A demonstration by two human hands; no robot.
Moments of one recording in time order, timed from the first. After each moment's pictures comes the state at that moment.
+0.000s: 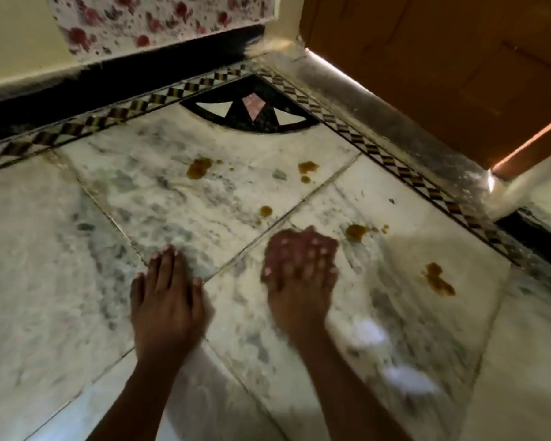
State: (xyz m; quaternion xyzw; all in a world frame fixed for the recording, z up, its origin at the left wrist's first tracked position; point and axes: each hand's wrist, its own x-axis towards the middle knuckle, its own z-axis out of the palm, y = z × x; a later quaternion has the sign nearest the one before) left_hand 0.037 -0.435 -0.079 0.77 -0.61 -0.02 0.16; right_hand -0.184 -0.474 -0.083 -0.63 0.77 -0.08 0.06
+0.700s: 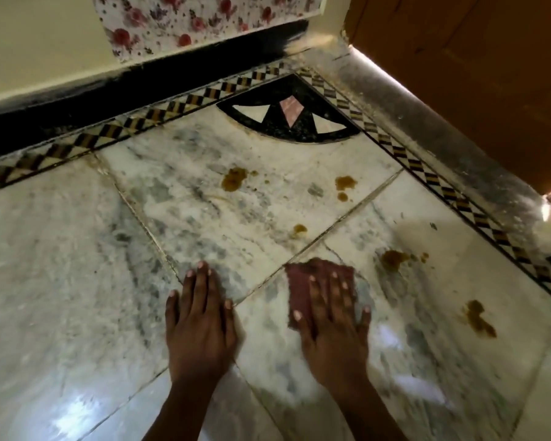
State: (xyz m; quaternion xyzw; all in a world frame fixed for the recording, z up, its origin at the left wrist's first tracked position) left_hand 0.035 -0.438 -0.070 0.78 -0.60 -0.03 0.15; right_hand -0.193 -0.454 -0.068 -0.70 0.71 -0.02 0.06
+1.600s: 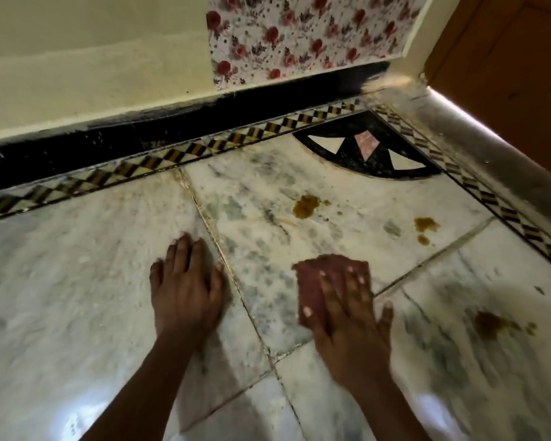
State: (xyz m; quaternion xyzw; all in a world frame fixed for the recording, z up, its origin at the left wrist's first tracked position) left_hand 0.176 -0.503 -0.073 0.85 -0.51 -0.02 0.16; right_hand -0.101 -0.526 -0.073 -0.76 0.65 -0.05 0.07
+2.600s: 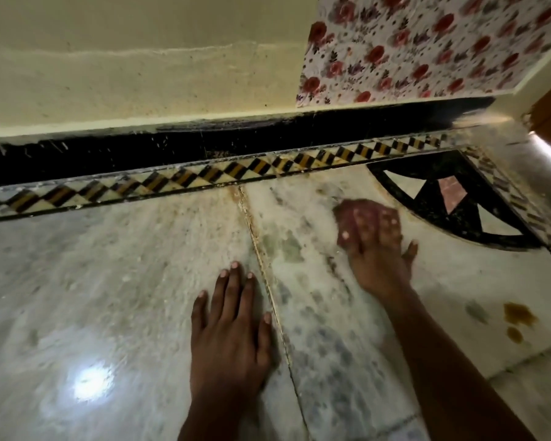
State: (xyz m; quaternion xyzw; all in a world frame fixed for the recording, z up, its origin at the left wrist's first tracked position) left_hand 0.178 -0.512 -0.079 0.86 -0.49 -0.05 0.15; right_hand 0.020 -0.767 -0.056 -0.78 0.61 0.04 0.12
